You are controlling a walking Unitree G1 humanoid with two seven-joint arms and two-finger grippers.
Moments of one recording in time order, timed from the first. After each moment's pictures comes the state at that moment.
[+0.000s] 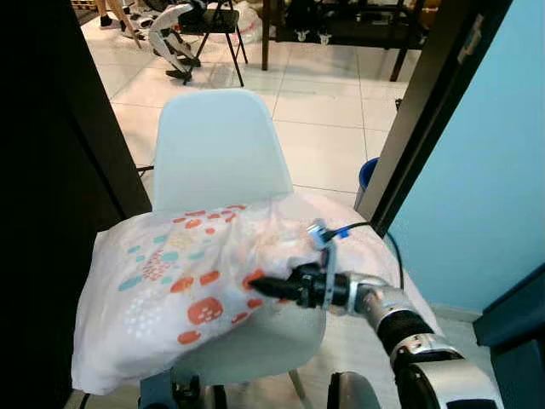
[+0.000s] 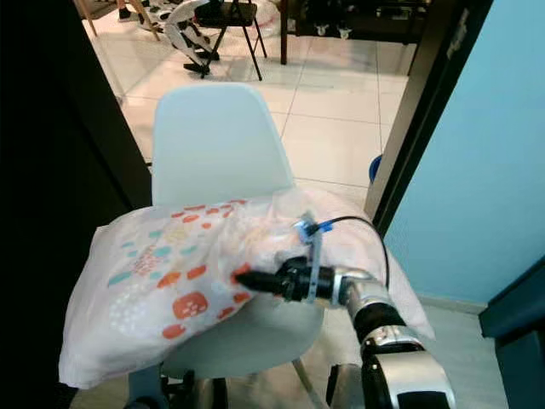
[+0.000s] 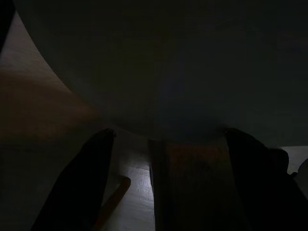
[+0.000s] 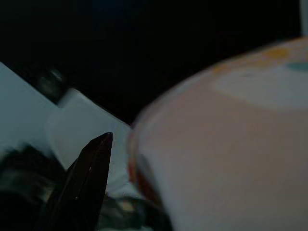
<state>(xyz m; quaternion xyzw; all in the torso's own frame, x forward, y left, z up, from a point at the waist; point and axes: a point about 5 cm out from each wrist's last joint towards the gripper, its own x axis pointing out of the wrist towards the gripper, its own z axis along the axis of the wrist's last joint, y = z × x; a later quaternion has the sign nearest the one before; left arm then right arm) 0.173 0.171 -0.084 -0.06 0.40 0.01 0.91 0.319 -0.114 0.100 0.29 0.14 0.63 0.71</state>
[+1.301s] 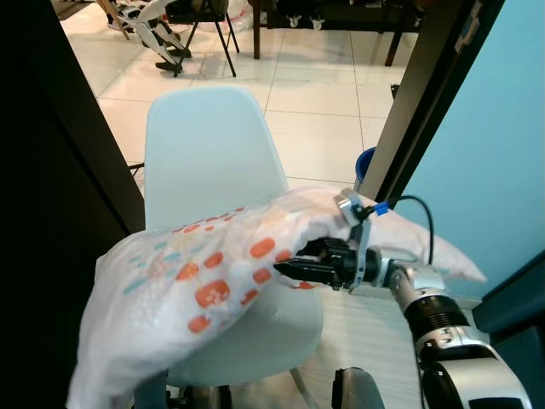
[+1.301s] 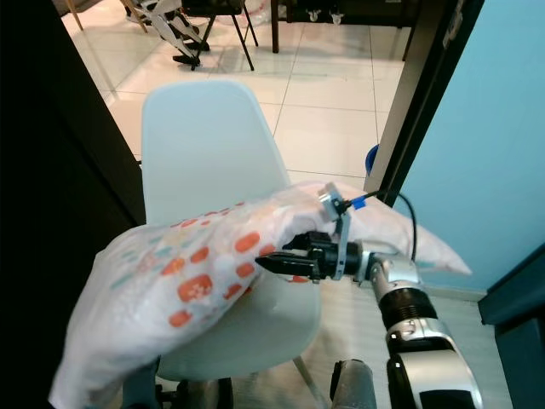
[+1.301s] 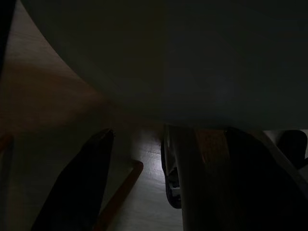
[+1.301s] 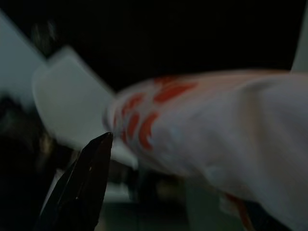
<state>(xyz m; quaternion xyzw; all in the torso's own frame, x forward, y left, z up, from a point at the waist) 0.164 0.180 -0.089 -0.05 0.43 0.01 0.90 0.324 -0.139 0.136 0.13 0.12 0.68 0.71</state>
